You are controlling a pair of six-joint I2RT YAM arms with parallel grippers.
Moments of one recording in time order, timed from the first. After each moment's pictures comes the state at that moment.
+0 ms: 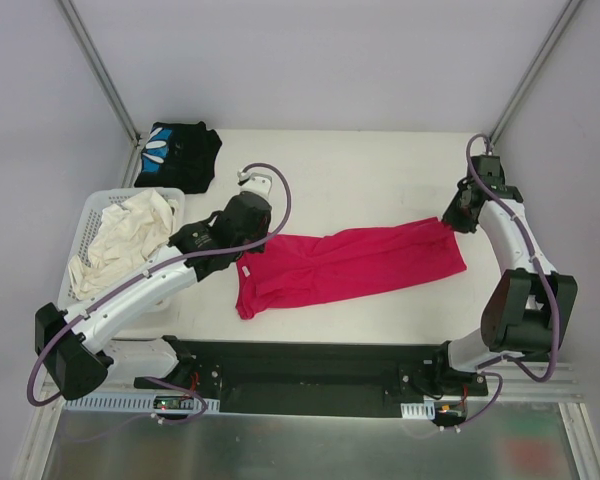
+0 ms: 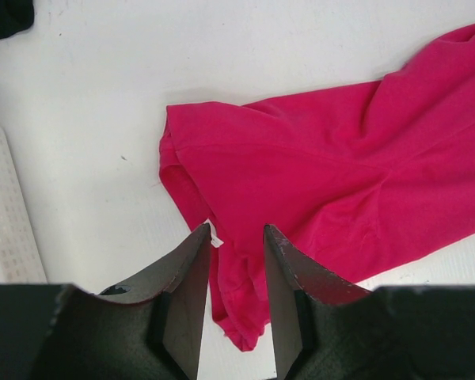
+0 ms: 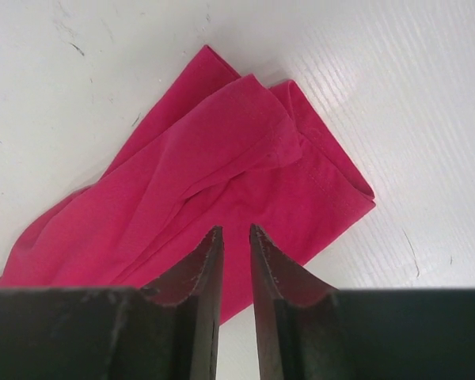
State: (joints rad) left arm -0.78 1.19 1.10 -0.67 -0.43 -0.35; right arm -0.08 1.51 1.20 -0.74 0.11 0.43
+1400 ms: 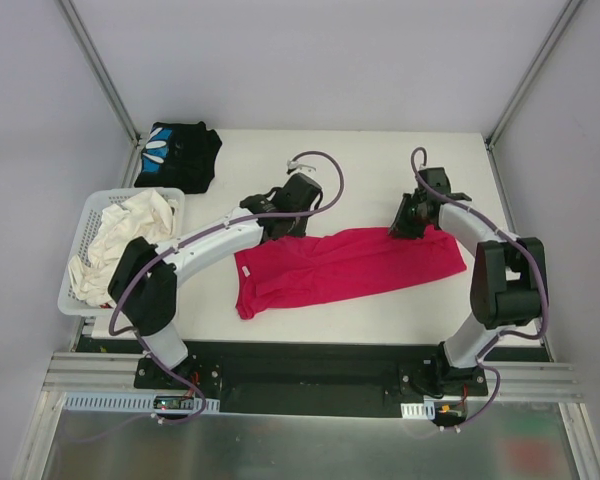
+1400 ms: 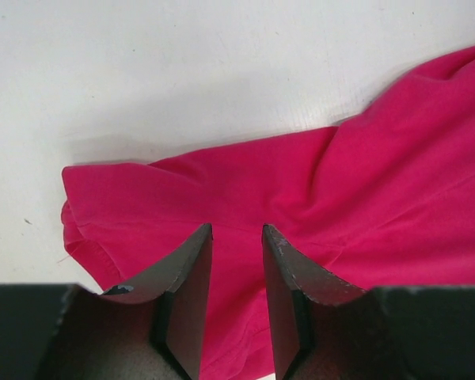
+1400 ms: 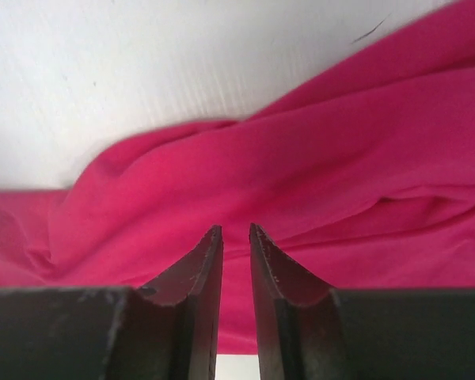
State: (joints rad) left arm -0.78 1.69 1.36 -0.57 -0.36 -0.39; right arm 0.14 1.69 1.12 -0.50 -0.17 0.48
